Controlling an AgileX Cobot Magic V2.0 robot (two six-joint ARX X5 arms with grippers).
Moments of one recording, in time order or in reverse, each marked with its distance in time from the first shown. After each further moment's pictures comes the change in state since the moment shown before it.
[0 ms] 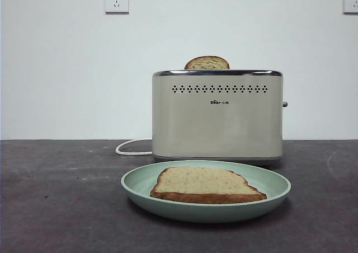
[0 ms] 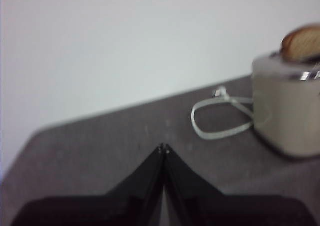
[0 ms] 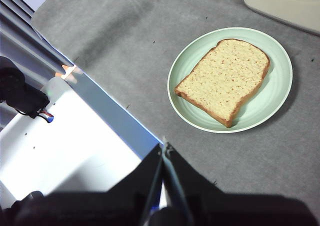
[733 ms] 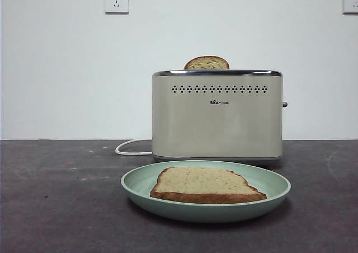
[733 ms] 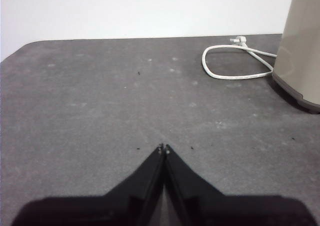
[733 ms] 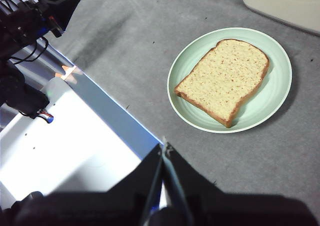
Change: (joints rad) left arm 0.001 -0.207 -0.330 0.005 -0.084 -0.175; right arm 0.000 0.000 0.000 0.000 0.000 0.000
